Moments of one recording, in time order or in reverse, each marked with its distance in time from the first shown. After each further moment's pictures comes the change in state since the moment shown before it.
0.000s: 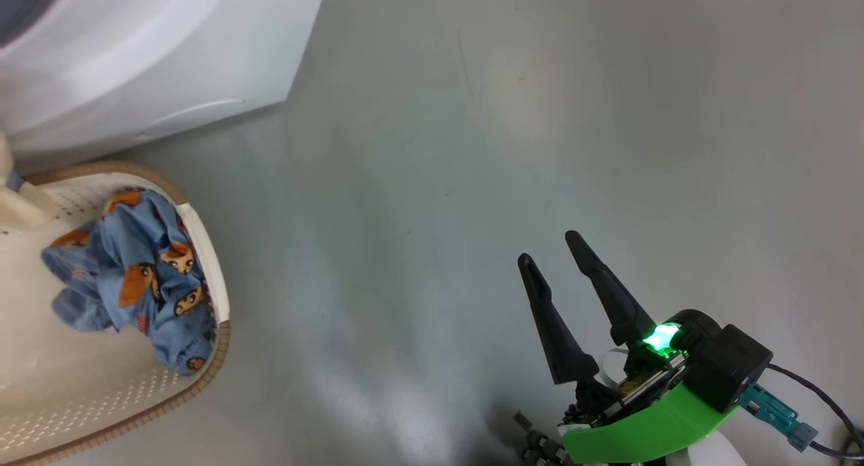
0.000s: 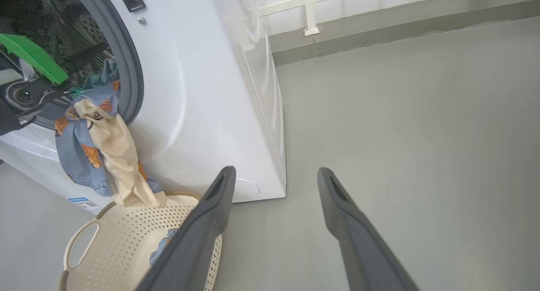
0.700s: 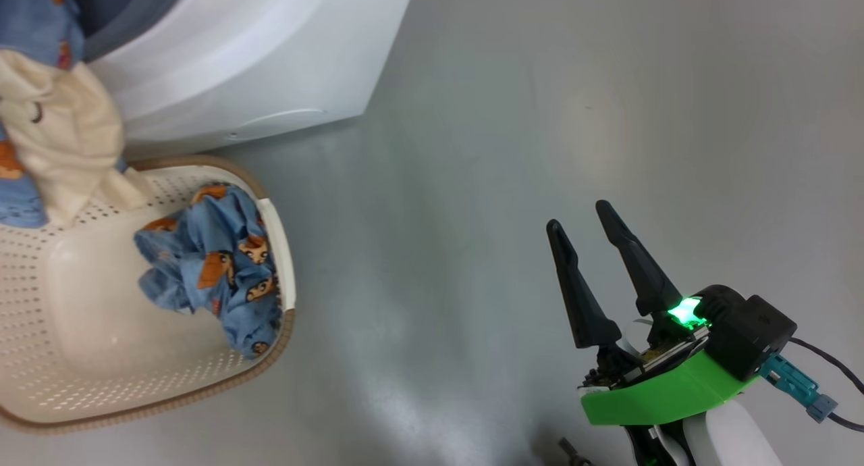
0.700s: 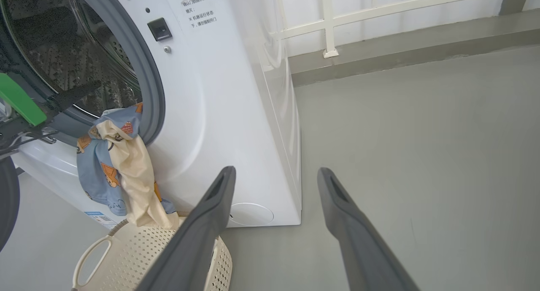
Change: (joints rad) left arm 0.144 -0.042 -0.059 -0.060 -0.077 0.000 -0.034; right arm -0.061 -0.002 -0.070 0.043 -0.013 0.000 0.000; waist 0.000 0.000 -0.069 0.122
